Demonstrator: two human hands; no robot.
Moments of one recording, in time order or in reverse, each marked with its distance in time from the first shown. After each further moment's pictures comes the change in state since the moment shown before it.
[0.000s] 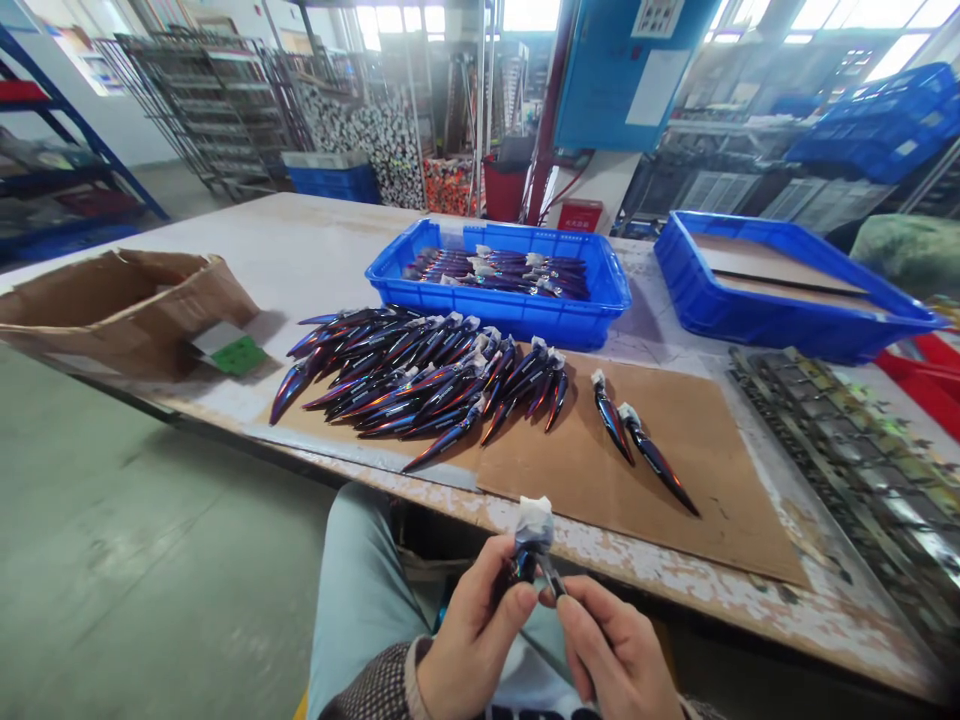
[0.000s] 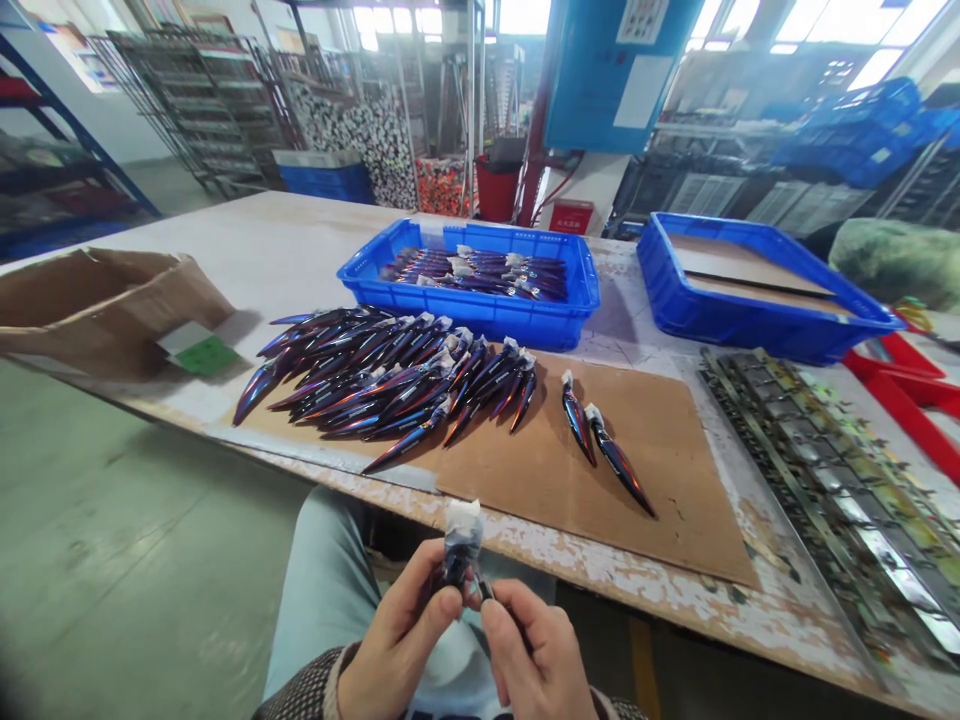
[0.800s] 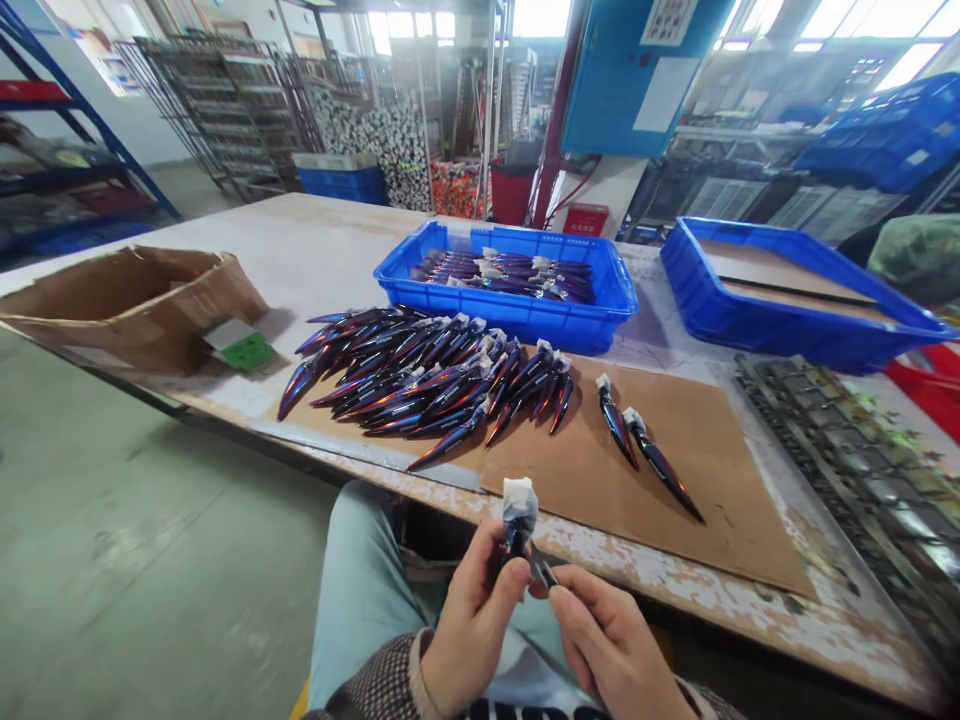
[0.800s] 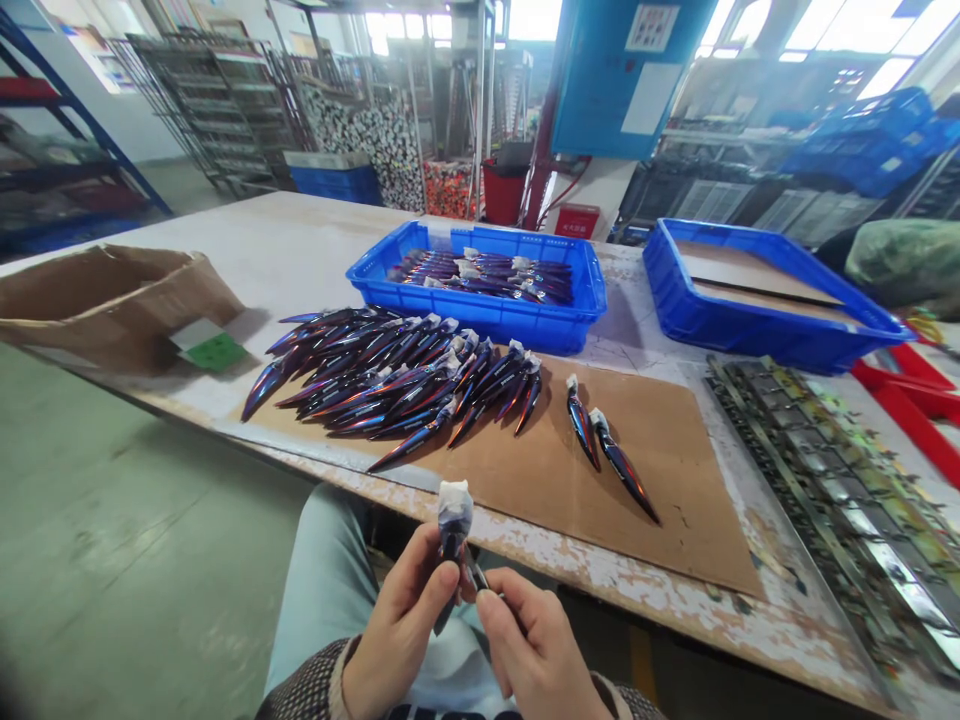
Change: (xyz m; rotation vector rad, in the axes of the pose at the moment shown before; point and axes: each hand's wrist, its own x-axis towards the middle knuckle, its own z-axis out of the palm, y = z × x) left_hand 0.009 0.003 0.006 -0.205 0.137 -0.049; right_hand 0.017 0.004 -0.007 0.041 -0.265 0.034
